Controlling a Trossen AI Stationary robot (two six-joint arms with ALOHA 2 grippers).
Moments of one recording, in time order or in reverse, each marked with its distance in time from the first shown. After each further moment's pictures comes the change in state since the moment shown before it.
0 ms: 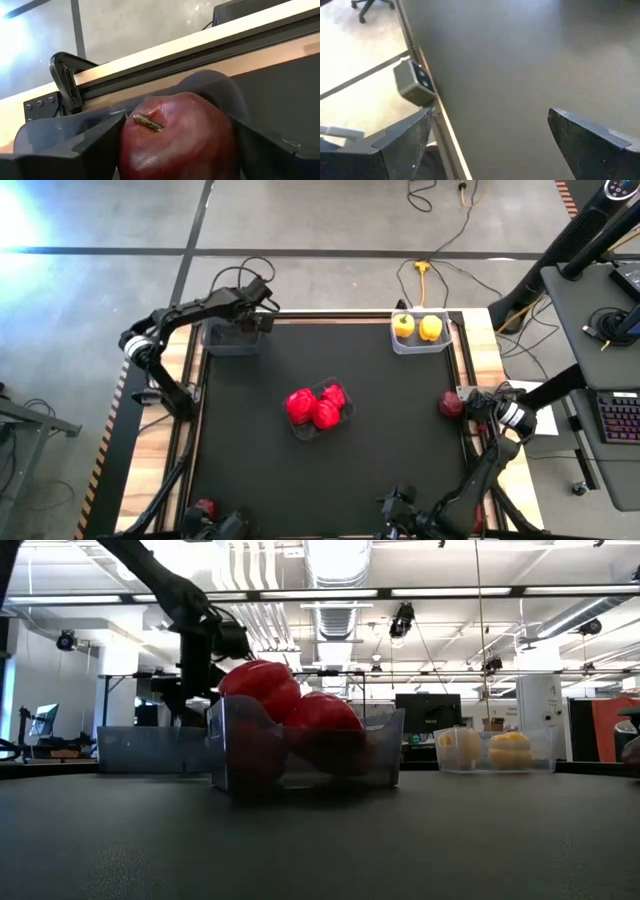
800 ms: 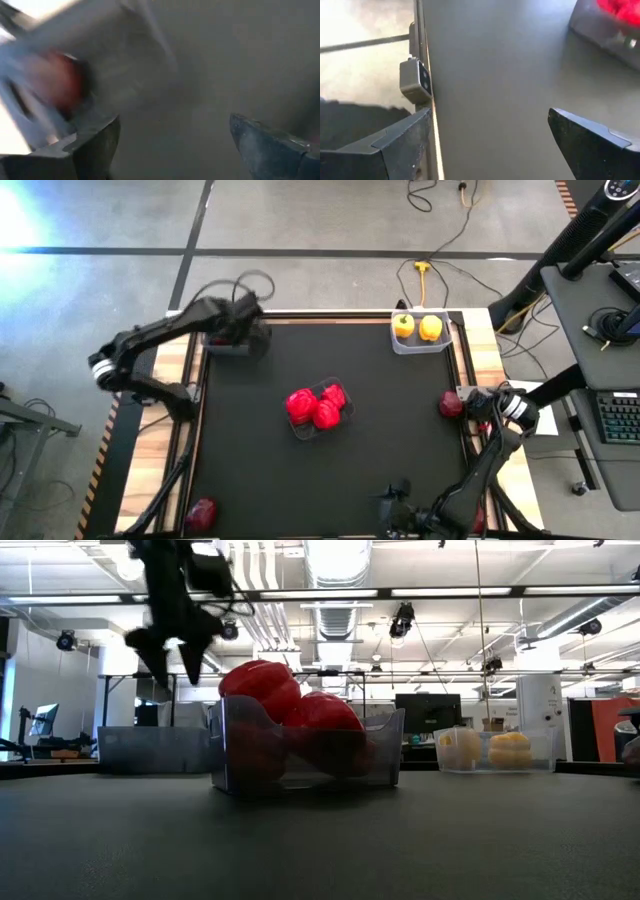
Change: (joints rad) left arm -0.258 -0.317 0.011 -0.399 0.244 -0.096; right arm -0.033 -0.062 0.000 -0.001 0.000 -0.362
